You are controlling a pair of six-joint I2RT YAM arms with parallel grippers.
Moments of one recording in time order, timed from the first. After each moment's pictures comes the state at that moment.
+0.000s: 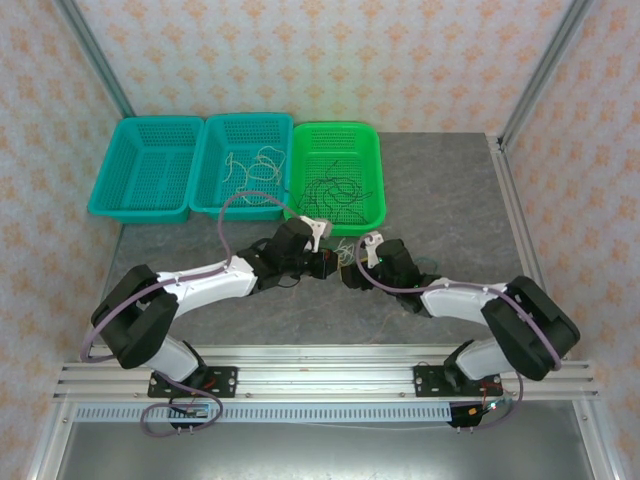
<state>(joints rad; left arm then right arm) -0.72 1.51 0.82 0.02 0.23 -0.59 0.65 1.40 0.45 0.31 -0.12 0.33</state>
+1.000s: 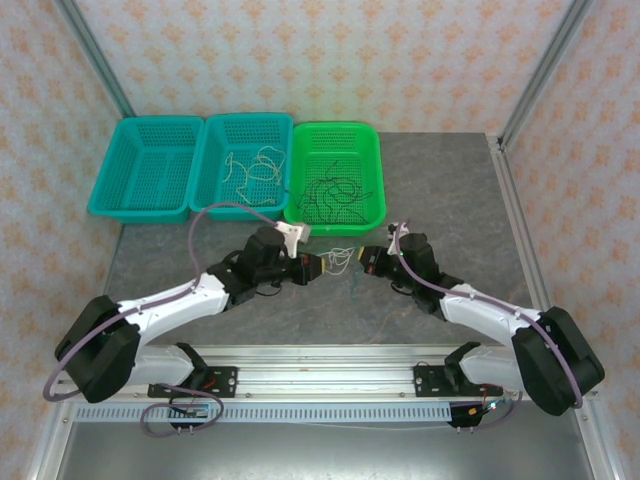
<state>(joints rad) -0.66 1.26 0.64 0.05 0.29 -0.65 0.52 1.19 0.43 0.24 -0.19 0.79</state>
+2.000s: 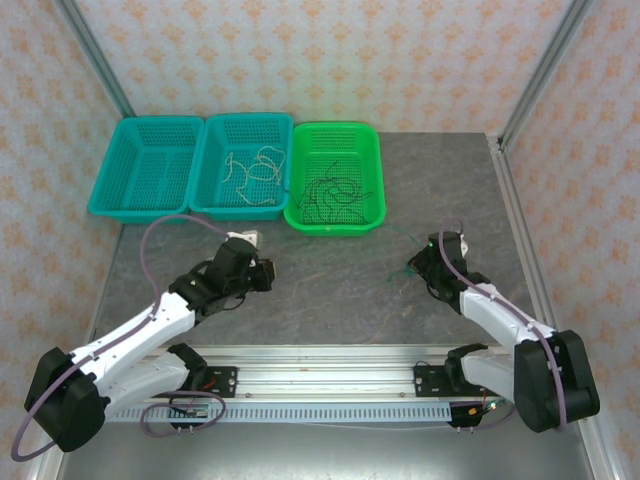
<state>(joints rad) -0.57 0.97 0.59 -0.41 -0.06 -0.64 0.23 1.10 0.43 -0.15 0.07 0.93</state>
